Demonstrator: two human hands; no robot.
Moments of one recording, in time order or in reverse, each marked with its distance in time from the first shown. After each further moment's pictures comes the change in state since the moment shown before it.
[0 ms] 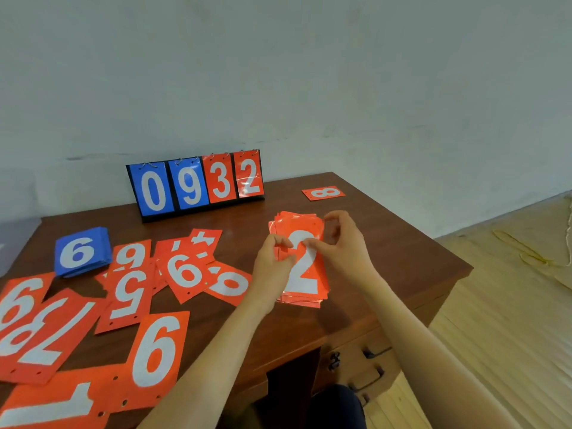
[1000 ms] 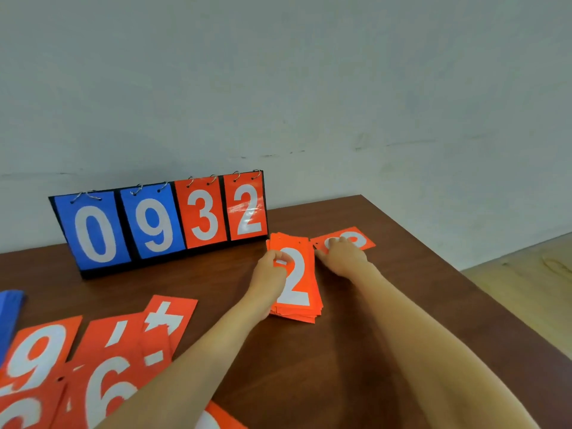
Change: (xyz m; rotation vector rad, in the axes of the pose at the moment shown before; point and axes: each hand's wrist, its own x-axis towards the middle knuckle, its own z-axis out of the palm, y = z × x) left_hand 0.256 -0.049 0.022 0.159 0.009 -0.233; right_hand 0.278 0.160 0.100 -0.842 -0.430 0.235
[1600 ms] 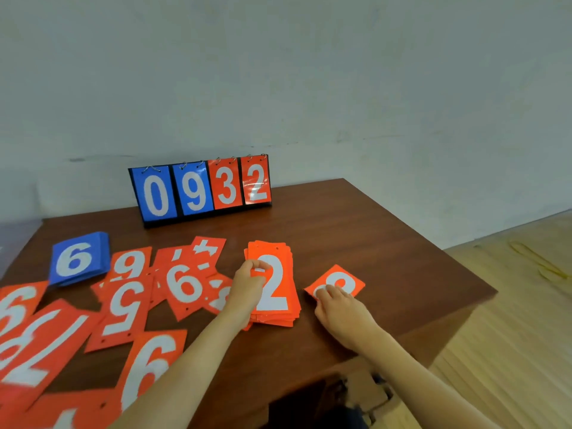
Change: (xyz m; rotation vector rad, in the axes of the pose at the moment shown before) left_hand -0.205 -0.052 -0.052 -0.046 0.077 -0.026; right_hand -0.319 -0.003 0.046 -0.157 0.115 -0.294
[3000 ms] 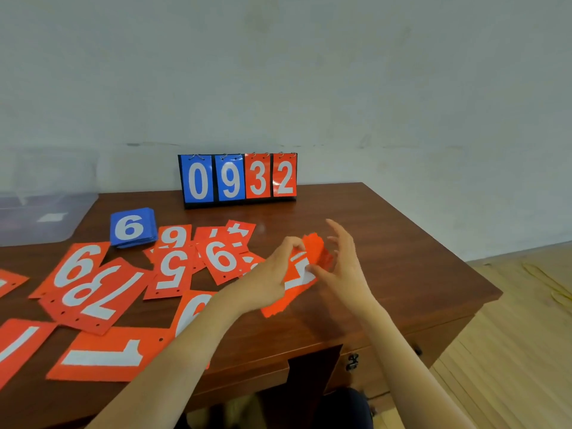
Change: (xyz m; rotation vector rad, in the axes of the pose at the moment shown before) left_hand -0.080 0.011 -0.065 0.615 -0.365 0.574; right_hand -0.021 -0.065 -0.063 0.930 0.375 -0.097
